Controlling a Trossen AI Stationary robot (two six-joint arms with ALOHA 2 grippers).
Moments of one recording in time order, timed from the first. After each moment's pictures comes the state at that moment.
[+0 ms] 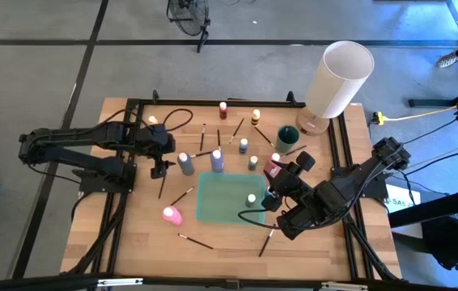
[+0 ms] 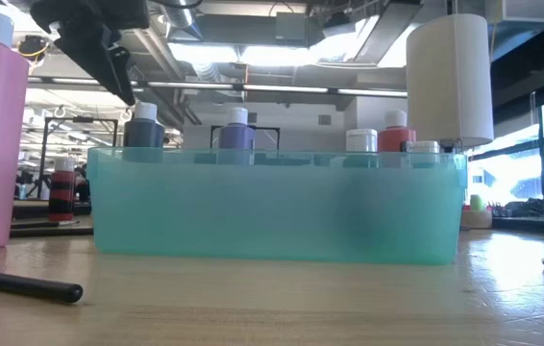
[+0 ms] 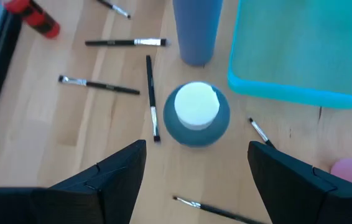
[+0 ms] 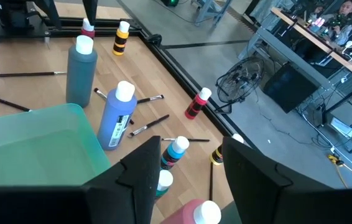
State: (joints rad) left arm 0.13 0.94 0.89 -0.93 -0.09 0.02; right arm 0.61 1.67 1.66 -1.36 1.14 0.94
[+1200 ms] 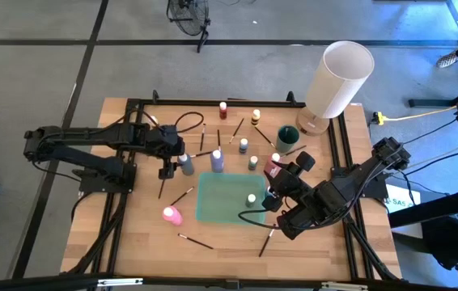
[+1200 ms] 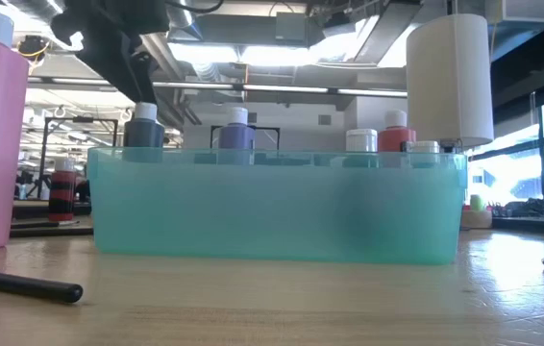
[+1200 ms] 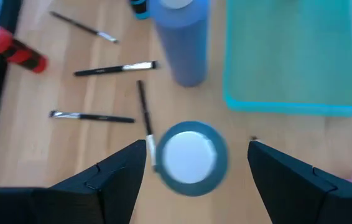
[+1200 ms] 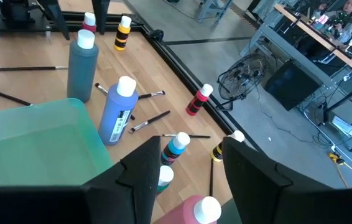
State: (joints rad) left arm 0.13 1.05 0.89 -0.81 -0.08 0.12; right arm 0.61 1.67 1.66 -1.37 1.12 0.93
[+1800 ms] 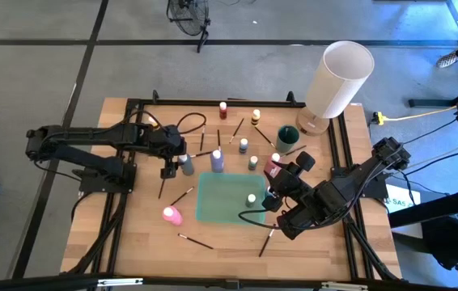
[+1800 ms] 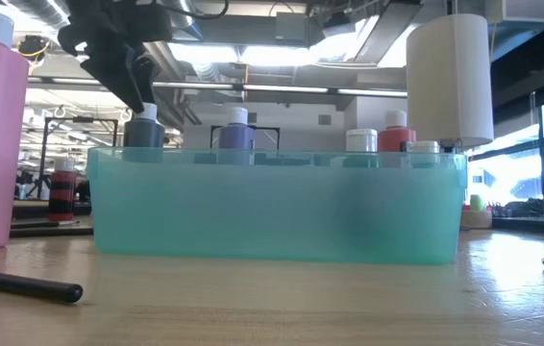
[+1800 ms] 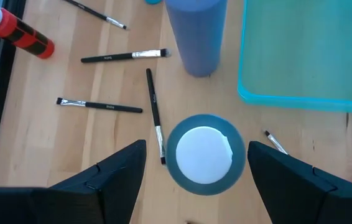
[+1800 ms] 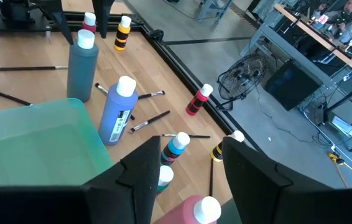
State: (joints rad) left arm 0.13 1.08 0.89 -0.82 -0.11 0.09; right arm 0.61 1.67 1.66 -1.37 1.12 0.93
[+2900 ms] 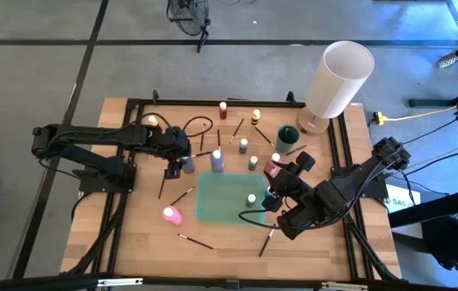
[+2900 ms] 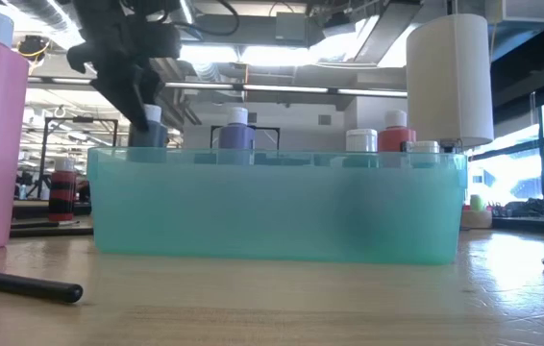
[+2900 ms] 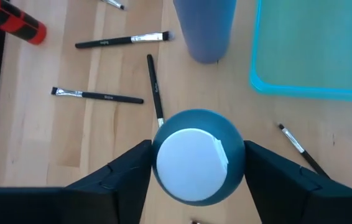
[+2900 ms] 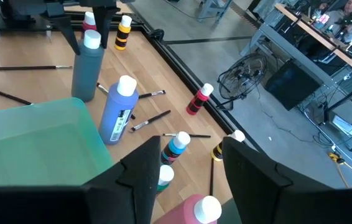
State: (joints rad) left arm 0.13 1.18 0.89 -0.81 -0.14 0.09; right arm 0.62 1.67 1.66 -1.37 1.12 0.93
